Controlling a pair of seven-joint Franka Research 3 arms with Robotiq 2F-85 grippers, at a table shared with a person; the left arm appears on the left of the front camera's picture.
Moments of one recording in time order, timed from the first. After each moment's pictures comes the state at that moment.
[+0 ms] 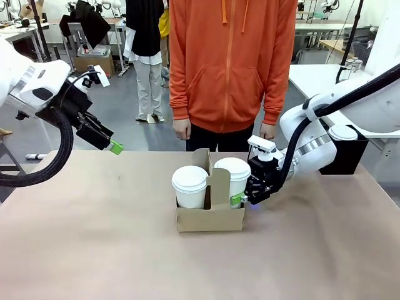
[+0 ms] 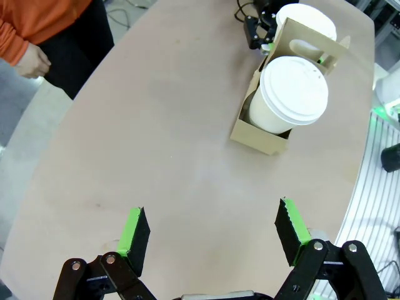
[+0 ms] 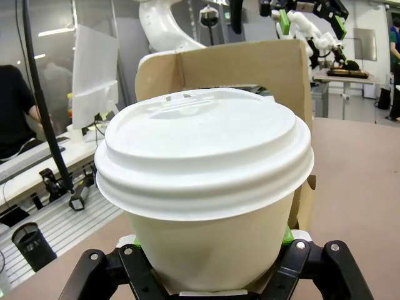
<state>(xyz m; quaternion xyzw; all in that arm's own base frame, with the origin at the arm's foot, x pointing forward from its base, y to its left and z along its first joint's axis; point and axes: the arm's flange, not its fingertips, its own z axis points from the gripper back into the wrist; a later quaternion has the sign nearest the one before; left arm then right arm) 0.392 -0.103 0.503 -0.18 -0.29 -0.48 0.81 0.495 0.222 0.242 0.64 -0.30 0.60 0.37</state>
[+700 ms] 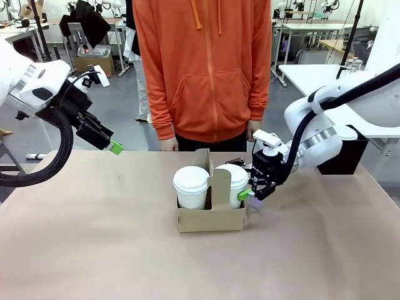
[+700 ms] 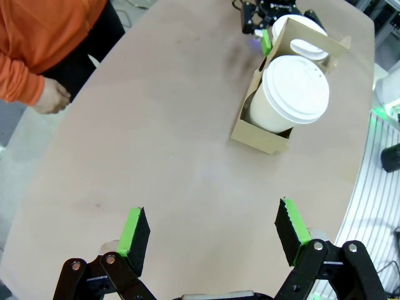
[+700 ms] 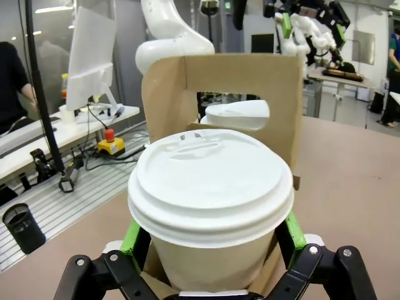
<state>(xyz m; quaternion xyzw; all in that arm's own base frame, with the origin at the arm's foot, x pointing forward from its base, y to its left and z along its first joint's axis) 0.392 -0.103 0.503 -0.18 -0.29 -0.48 0.81 0.506 0.207 0.262 0.61 -0.33 0.63 0.36</state>
